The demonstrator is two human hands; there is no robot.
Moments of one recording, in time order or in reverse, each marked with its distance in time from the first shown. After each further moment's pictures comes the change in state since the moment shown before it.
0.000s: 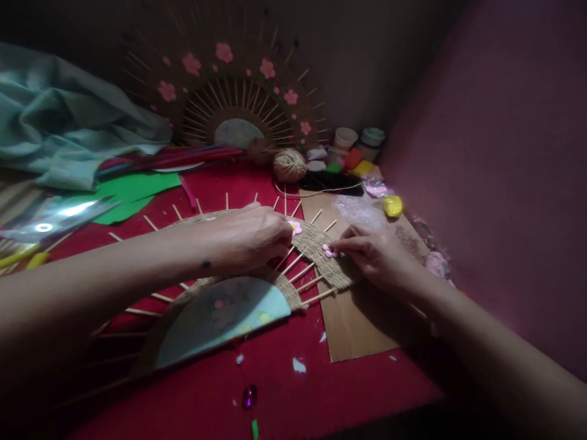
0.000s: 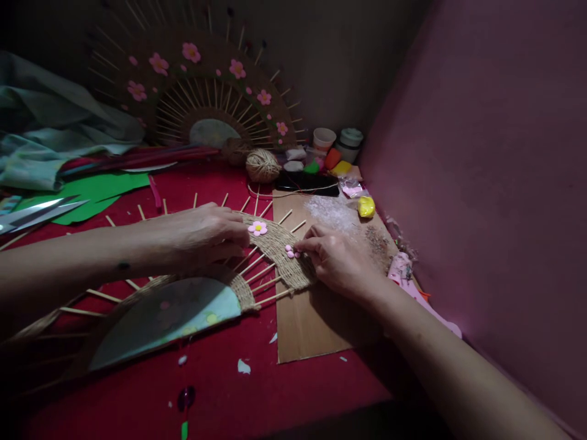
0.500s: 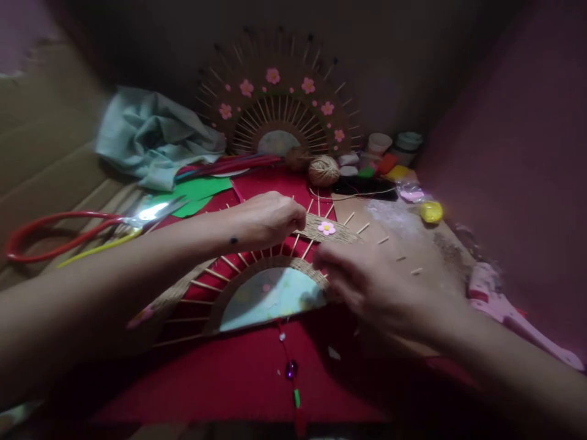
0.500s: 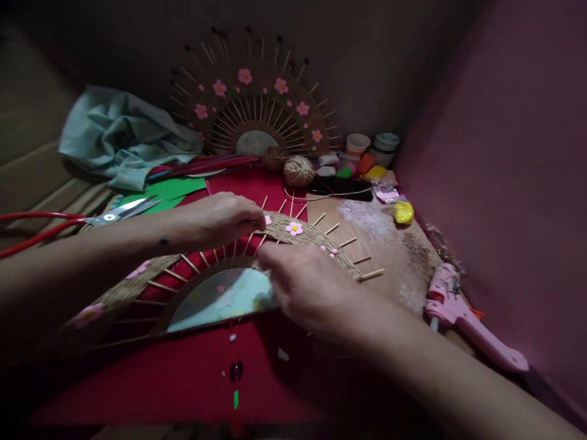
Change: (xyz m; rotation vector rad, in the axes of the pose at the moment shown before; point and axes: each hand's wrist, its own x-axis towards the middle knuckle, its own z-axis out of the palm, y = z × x) left_hand -0.024 -0.002 -0.022 0.134 -0.010 -0.238; right_hand 0.016 -0.098 0.005 0.092 -0.116 -0.148
